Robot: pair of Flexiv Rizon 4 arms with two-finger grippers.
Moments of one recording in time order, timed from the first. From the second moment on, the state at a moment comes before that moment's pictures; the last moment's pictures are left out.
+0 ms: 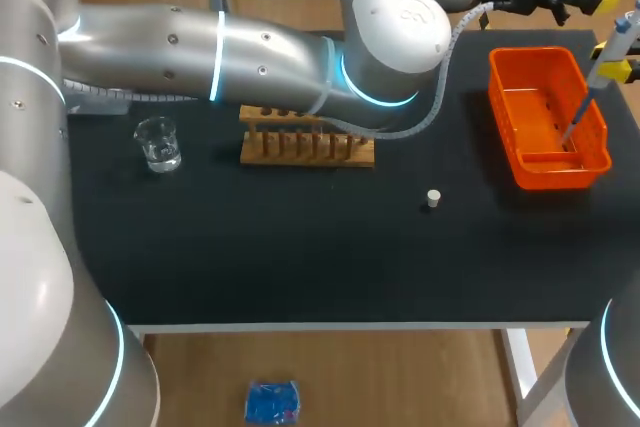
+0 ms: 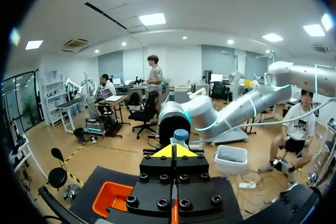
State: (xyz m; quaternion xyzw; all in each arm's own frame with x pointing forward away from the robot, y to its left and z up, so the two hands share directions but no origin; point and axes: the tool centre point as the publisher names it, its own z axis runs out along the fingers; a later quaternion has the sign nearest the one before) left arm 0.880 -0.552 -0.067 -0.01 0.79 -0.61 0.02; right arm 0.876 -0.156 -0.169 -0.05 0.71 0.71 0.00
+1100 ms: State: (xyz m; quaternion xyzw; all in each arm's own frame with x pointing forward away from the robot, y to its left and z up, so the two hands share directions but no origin) left arm 0.880 -0.566 -0.083 -0.01 0.79 -0.62 0.01; right arm 0.876 -0.156 -0.170 -0.05 0.71 0.71 0.00
